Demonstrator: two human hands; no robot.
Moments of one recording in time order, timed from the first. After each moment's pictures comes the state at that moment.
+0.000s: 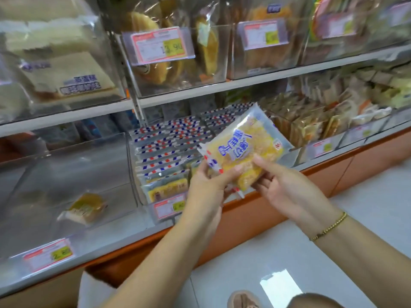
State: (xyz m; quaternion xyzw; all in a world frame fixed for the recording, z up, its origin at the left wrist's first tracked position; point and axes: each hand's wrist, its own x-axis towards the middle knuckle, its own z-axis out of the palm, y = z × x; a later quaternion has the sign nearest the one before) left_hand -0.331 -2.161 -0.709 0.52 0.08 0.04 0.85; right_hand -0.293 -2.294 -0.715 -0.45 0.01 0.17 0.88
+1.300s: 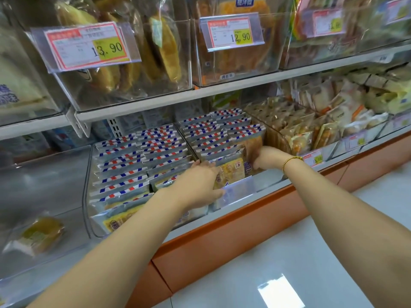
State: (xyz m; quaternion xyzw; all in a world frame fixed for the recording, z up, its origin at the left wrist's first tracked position) left_hand -0.209 -2.163 -0.724 0.99 -0.14 -0.04 0.03; right_hand -0.055 -2.352 -0.771 -0.98 -0.08 0.14 0.13
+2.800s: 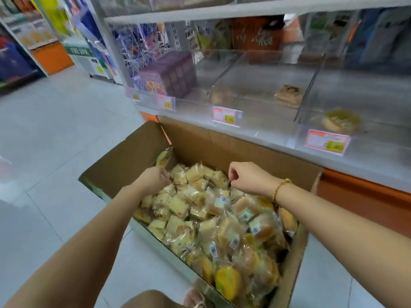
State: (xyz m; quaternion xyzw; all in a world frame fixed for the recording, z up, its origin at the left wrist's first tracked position) left_hand -0.788 -1.737 -0.846 0.78 0.58 -0.04 0.23; right_hand -0.542 -1.874 -0.832 -0.71 -0.63 0.28 0.14
